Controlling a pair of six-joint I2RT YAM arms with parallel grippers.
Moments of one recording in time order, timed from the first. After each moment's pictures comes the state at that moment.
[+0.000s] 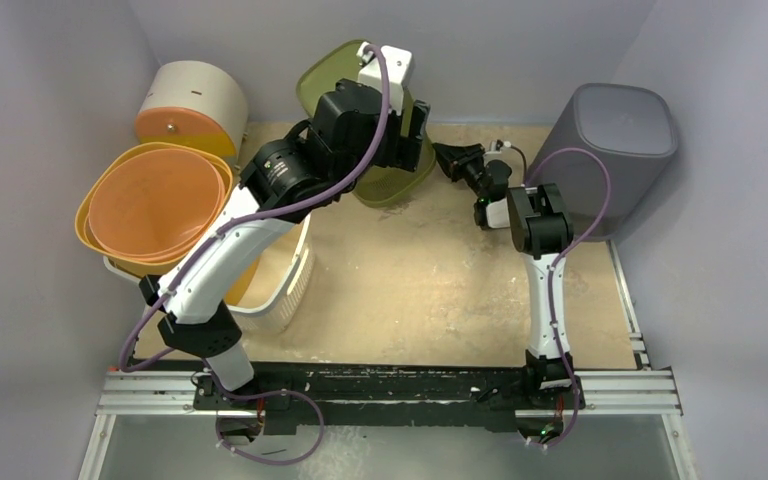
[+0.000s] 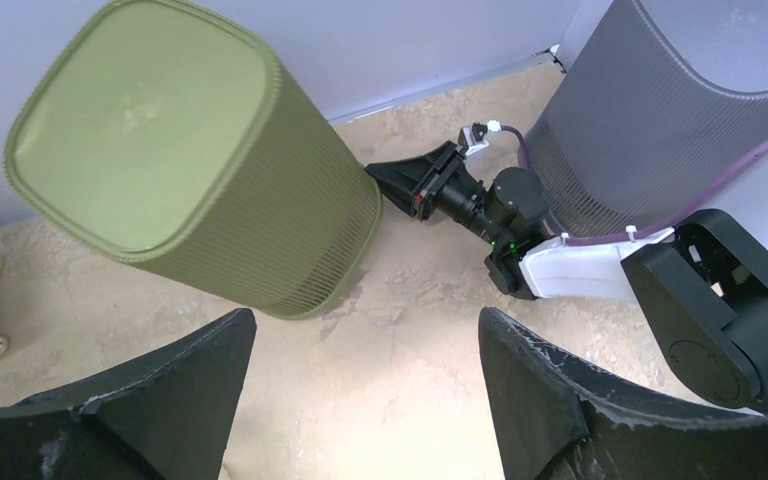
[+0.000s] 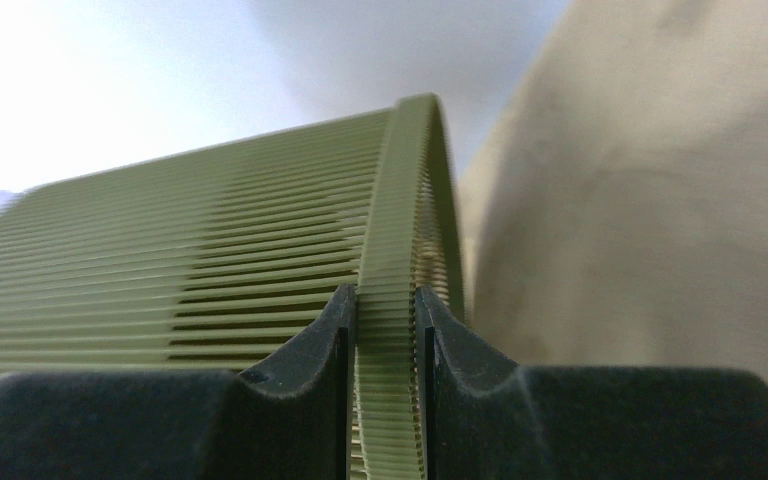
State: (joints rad) left arm -0.96 1.71 2.32 -0.93 -0.53 -0.20; right arm 0.13 2.50 1.40 1.22 -0.36 1.55
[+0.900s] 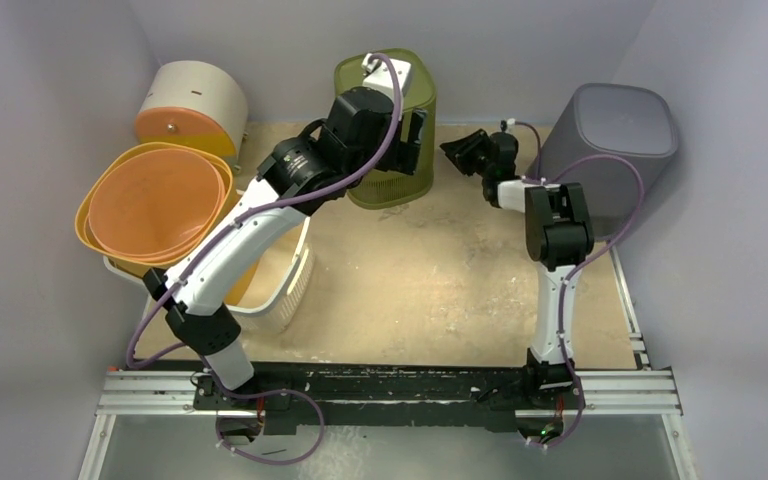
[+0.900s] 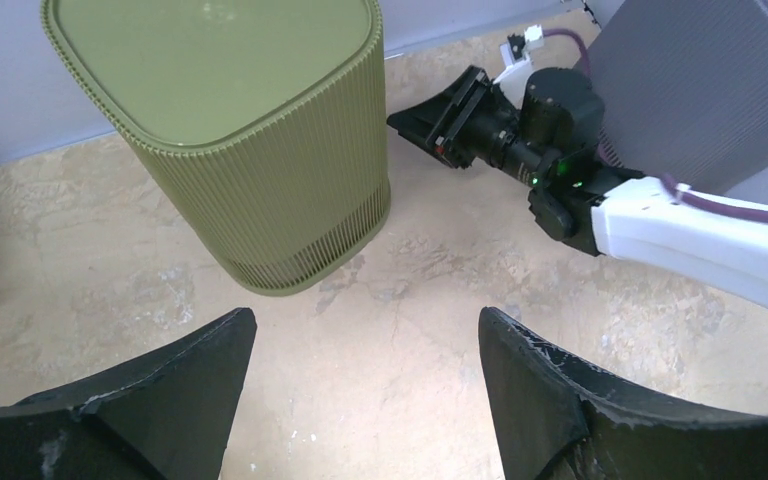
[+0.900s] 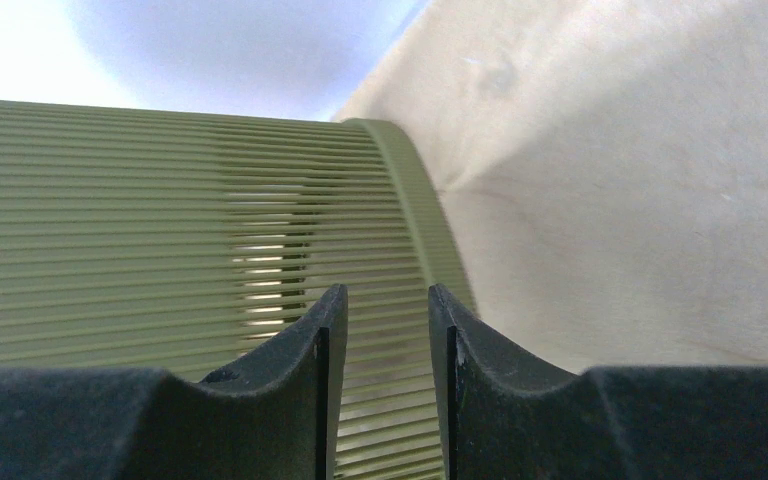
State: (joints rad) left arm -0.88 1.70 2.16 -0.87 -0.45 -0.26; right arm 0.11 2.30 1.42 0.59 -0.25 1.06
